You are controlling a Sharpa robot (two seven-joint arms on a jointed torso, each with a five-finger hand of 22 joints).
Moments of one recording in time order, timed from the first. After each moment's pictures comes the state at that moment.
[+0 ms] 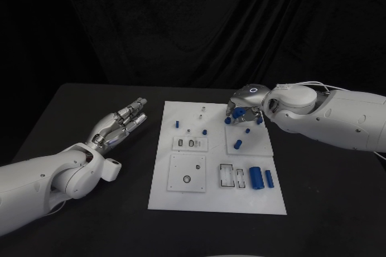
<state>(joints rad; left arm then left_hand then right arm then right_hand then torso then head) 1.22 -0.94 -0.21 1.47 -0.28 -0.17 0.68 1.45 0.24 -0.25 0.29 0.36 0.25 0.04 0.03 0.03 0.02 0.03 0.01 0.00 0.00 0.06 0.00 0.00 0.16 0.02 0.19 0.01 0.01 1.47 -0.77 -0.25 1.32 -1.78 -0.16 0.04 1.44 -0.04 0.11 0.10 0.07 0.95 0.06 0.09 0.18 0.99 0.03 0.07 0.27 1.32 -0.02 1.26 1.03 0.11 1.25 0.11 1.26 1.25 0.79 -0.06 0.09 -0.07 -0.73</state>
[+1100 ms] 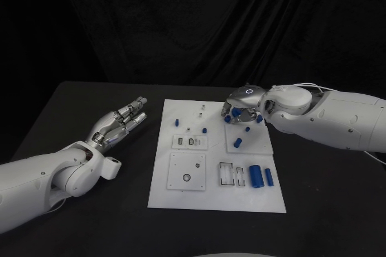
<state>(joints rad) 1.22 -0.94 -0.21 1.45 -0.28 -0.15 0.68 1.46 0.23 -0.25 0.29 0.36 0.26 0.06 0.03 0.03 0.03 0.05 0.01 0.01 0.00 0.08 0.00 0.00 0.16 0.02 0.21 0.01 0.01 1.45 -0.74 -0.25 1.29 -1.79 -0.19 0.07 1.44 -0.03 0.15 0.06 0.07 0.92 0.06 0.08 0.22 0.97 0.04 0.07 0.28 1.31 -0.01 1.27 1.02 0.11 1.25 0.12 1.26 1.28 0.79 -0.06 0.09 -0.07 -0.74</state>
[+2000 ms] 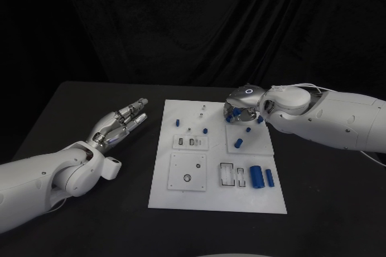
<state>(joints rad) 1.22 -0.94 -0.21 1.45 -0.28 -0.14 0.68 1.46 0.24 -0.25 0.29 0.36 0.26 0.07 0.03 0.03 0.05 0.08 0.01 0.01 0.00 0.09 0.00 0.00 0.16 0.03 0.23 0.02 0.02 1.44 -0.73 -0.25 1.27 -1.79 -0.20 0.07 1.46 -0.01 0.22 0.02 0.06 1.10 0.07 0.14 0.26 1.19 0.03 0.07 0.23 1.35 -0.02 1.27 1.02 0.09 1.30 0.10 1.27 1.31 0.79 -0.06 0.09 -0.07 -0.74</state>
